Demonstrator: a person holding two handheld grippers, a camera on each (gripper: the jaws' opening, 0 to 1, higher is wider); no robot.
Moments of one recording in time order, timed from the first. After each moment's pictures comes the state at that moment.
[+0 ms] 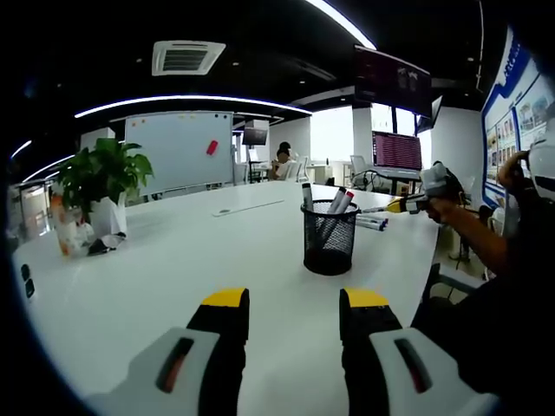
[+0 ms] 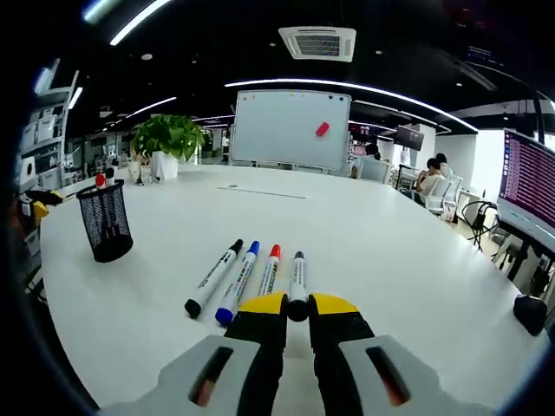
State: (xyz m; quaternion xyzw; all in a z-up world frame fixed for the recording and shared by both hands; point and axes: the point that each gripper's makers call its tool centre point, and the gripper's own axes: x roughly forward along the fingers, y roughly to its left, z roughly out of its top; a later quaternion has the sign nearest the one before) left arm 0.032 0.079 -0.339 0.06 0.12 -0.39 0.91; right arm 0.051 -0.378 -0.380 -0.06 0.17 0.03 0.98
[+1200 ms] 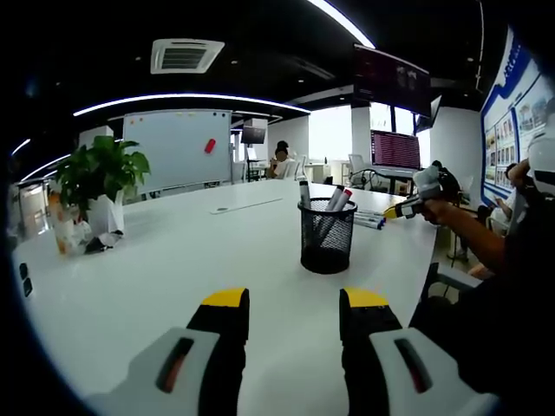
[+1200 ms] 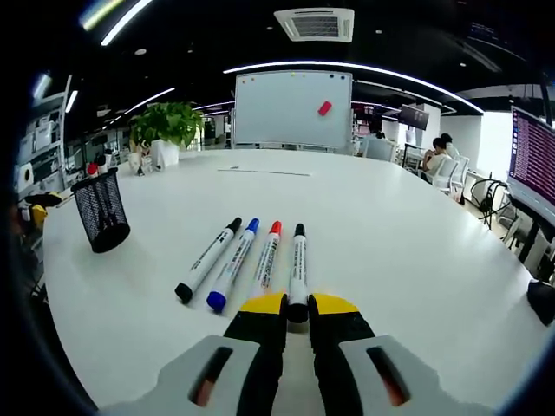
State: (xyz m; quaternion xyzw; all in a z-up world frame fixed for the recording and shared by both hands) left arm 0.031 0.075 -0.342 0.05 0.12 -0.40 0.91; right arm 0.049 -0.370 -0.404 -0.04 0.22 0.04 0.97
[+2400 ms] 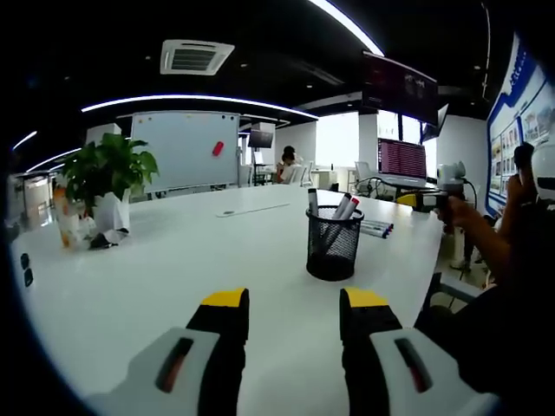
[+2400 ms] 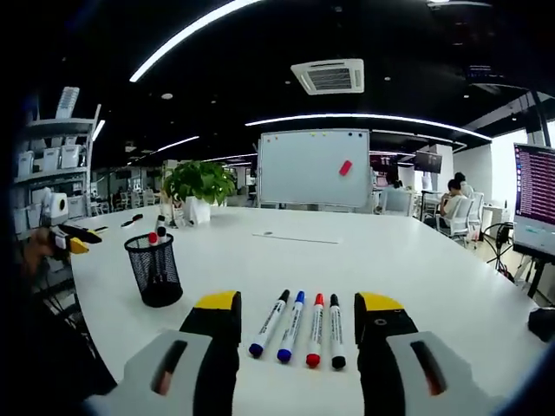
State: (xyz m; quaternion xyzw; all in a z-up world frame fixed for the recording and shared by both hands) left arm 0.036 0.082 -0.335 0.03 0.12 -0.38 0.92; right arm 0.031 -0.333 -0.316 -0.02 0.07 0.10 0.99
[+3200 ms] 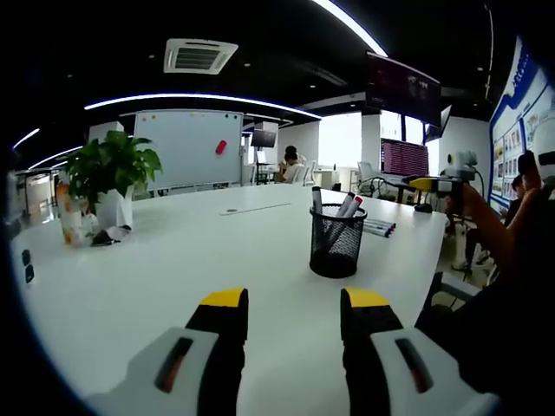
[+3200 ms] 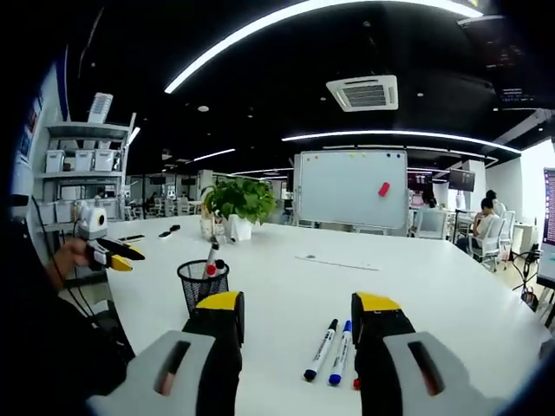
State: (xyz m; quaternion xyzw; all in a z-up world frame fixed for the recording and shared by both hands) left arm 0.036 0.085 -0.340 0.03 0.12 -0.38 0.92; right arm 0.010 -0.271 -0.268 -0.03 0.03 0.21 0.98
